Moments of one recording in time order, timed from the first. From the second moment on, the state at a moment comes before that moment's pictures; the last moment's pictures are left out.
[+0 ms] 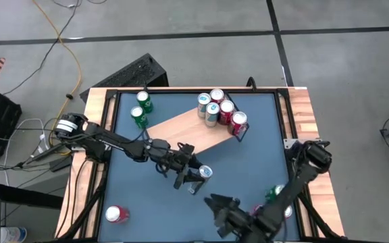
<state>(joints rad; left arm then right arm) -0.19 1.61 0.87 0.71 0.15 -0.50 0.83 1.98 1.59 -0.50 1.38 -1.11</state>
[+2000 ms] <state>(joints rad) -0.64 1.92 0.52 1.52 -0.12 -0.12 0.80 1.96 1.59 -0.23 1.35 0.13</state>
